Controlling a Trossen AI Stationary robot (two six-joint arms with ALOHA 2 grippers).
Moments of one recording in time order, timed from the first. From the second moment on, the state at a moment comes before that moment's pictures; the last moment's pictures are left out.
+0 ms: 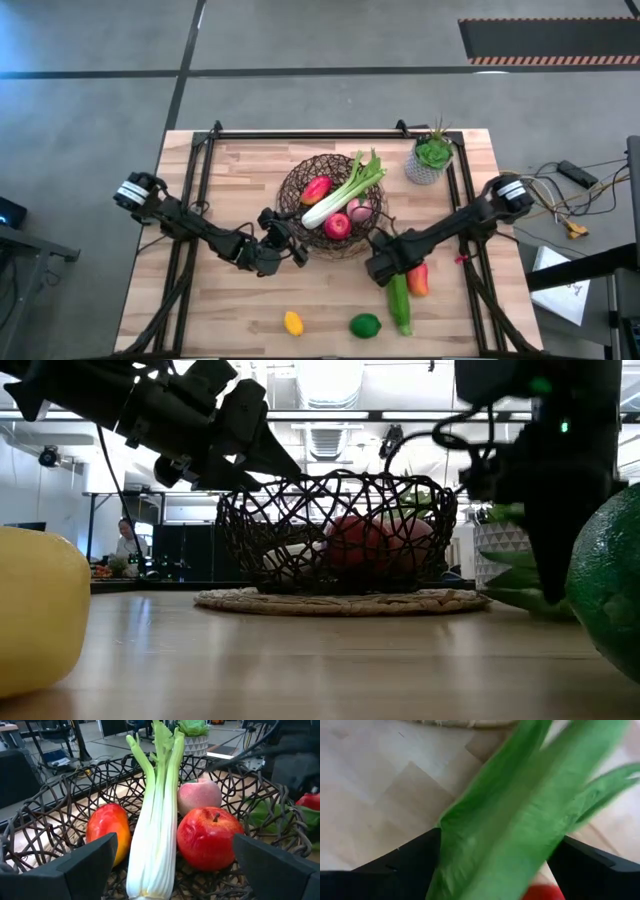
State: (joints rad) left arm -0.43 1.60 0.71 0.41 -1.05 -0.47; right arm 0.40 1.76 1.04 -0.88 0.09 1.21
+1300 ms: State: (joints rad) left arm -0.48 1.75 0.85 0.87 -0.67 0.09; right arm 0.78 1.34 0.84 0.20 0.76 -0.02
